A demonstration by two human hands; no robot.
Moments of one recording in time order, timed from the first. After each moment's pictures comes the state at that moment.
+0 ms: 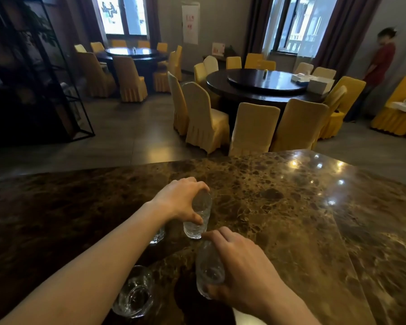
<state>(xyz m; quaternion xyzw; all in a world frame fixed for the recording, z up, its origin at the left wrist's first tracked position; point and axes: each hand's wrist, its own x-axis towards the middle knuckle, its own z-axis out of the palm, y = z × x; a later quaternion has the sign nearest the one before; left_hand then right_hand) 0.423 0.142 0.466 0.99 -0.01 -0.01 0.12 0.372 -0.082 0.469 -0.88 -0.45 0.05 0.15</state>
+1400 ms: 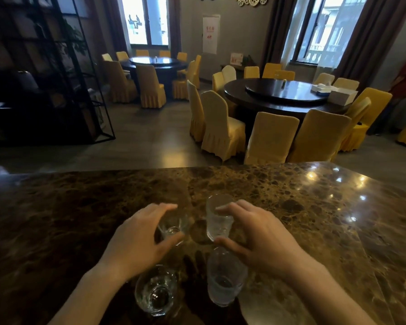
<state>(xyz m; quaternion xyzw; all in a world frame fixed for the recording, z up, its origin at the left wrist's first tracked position) 0.271 0.174 0.475 0.96 0.13 0.14 0.22 0.398 -0.056 0.512 -0.86 -0.48 0.00 0.19</state>
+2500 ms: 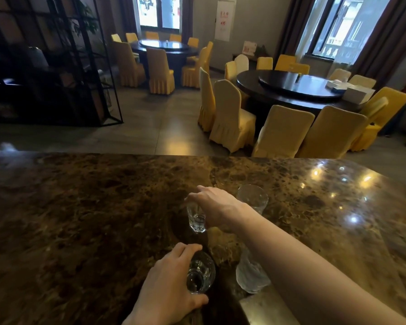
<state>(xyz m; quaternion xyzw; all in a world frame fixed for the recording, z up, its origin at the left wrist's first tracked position) 0.209 0.157 0.397 0.95 0.14 0.04 0.29 0.416 0.119 0.446 -0.83 -0.55 0.07 -0.03</state>
